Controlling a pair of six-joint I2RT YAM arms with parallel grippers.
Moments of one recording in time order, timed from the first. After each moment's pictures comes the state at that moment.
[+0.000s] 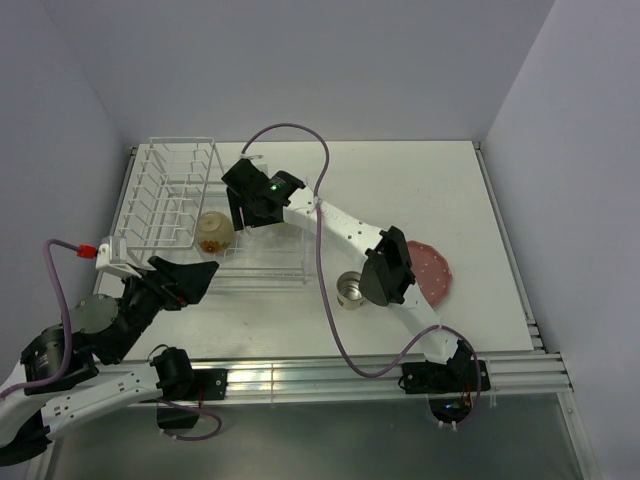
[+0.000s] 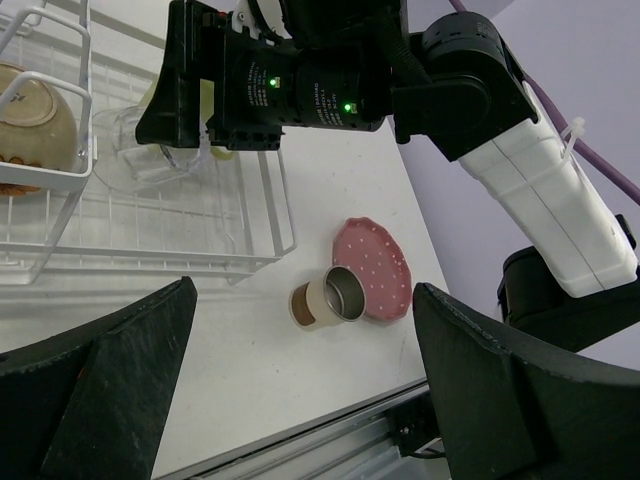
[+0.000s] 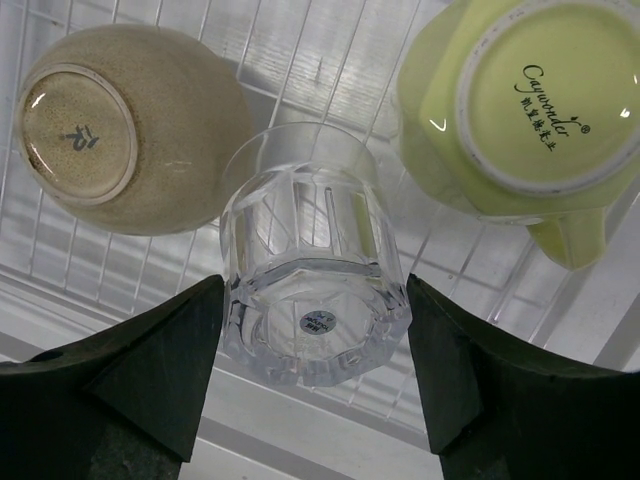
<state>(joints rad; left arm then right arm) -1.12 0.30 0.92 -0.76 -0.68 -0.85 0.94 2.37 2.42 -0.99 0.27 0.59</state>
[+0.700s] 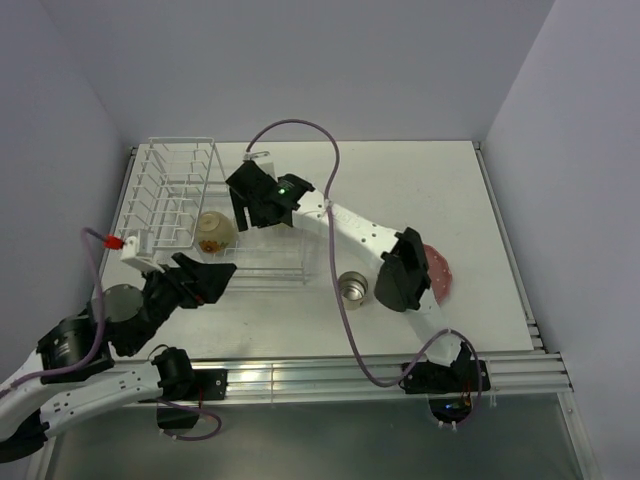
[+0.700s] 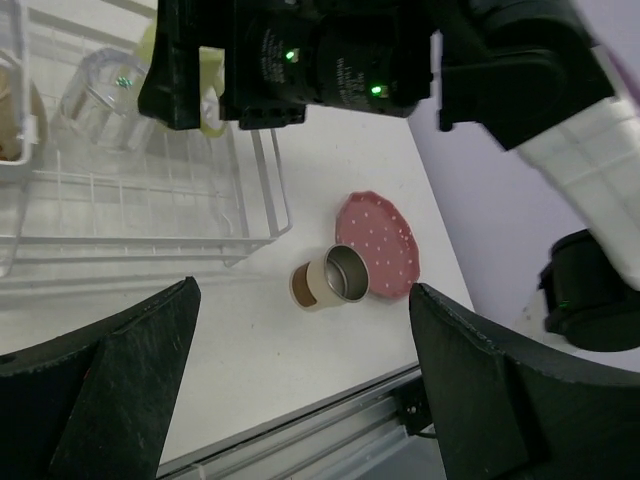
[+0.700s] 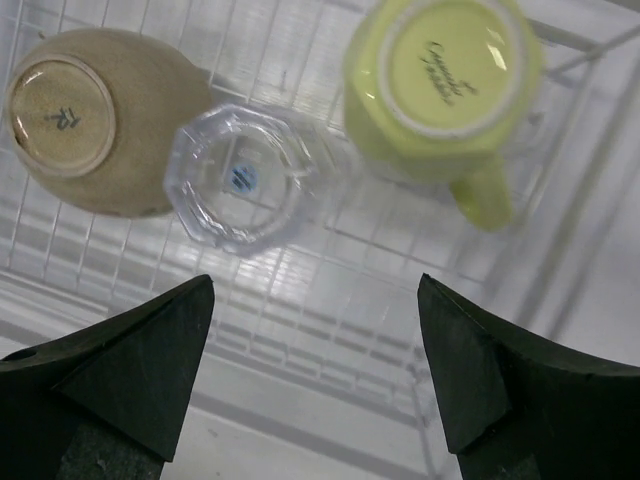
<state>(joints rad) -1.12 0.36 0.91 -0.74 -0.63 -0.85 0.95 2.27 2.30 -0.94 0.36 0.56</state>
